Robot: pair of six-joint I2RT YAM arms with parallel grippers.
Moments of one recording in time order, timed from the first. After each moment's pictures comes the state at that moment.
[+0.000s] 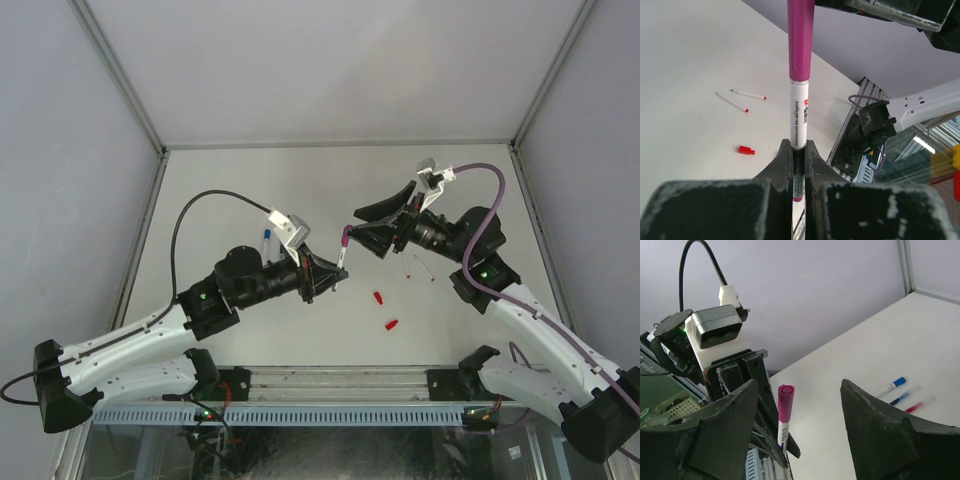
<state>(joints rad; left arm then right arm) -1.03 0.91 0.77 0.05 0.11 -0.42 0.56 0.94 0.82 0.33 -0.60 0.59</state>
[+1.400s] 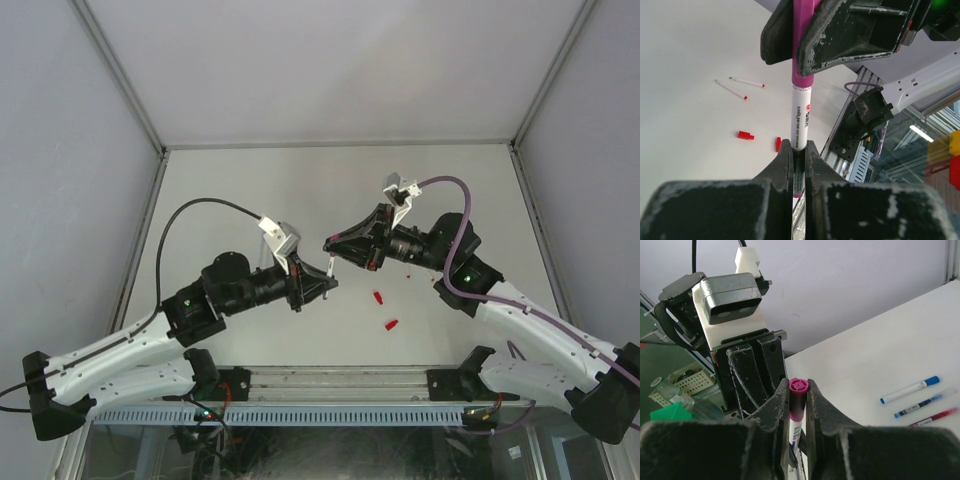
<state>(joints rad) -1.03 0.81 0.77 -0.06 0.11 -0.41 0.76 1.00 0.84 0.31 -0.55 0.50</state>
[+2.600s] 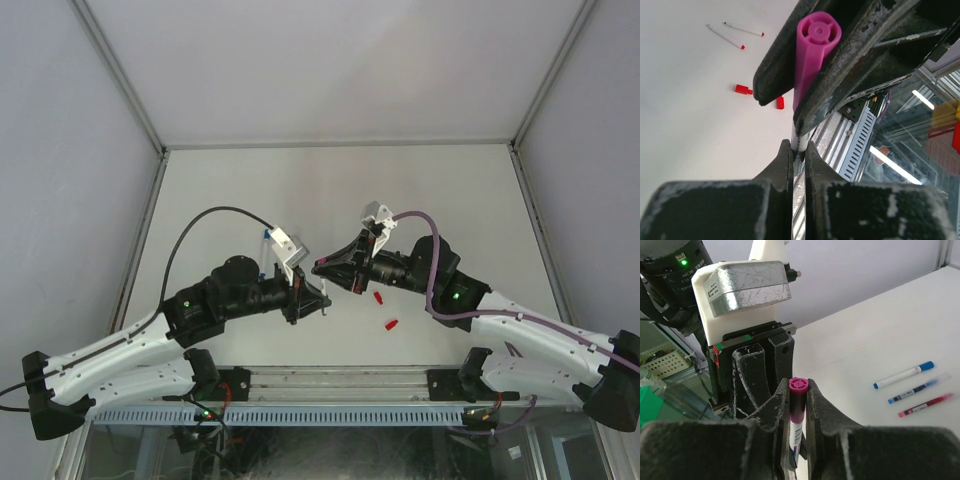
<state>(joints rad) -1.04 0.80 0.77 -0.26 0.15 -0.41 0.96 0.99 0.76 0.26 -0.35 0.34</state>
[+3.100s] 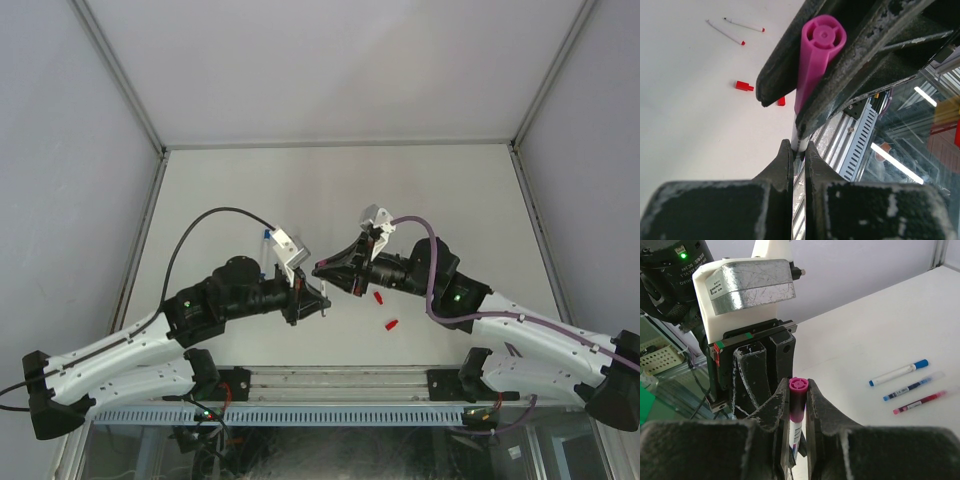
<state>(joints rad) -1.04 0.81 0.77 -0.27 0.15 -0.40 0.98 0.98 0.76 0.23 -0.31 0.30</state>
